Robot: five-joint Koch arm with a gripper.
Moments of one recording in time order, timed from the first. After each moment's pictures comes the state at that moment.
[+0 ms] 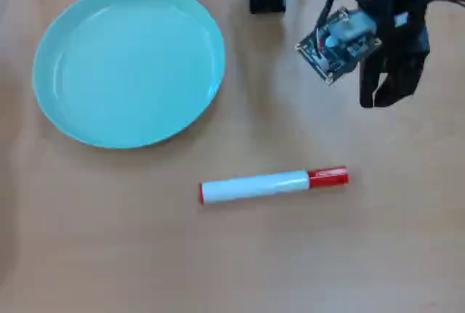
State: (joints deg) arm 66.6 70.0 42.4 97.1 -57.0
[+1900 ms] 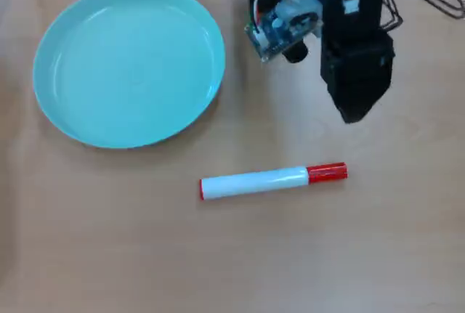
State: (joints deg) arm 79.5 71.5 35.2 95.0 2.0
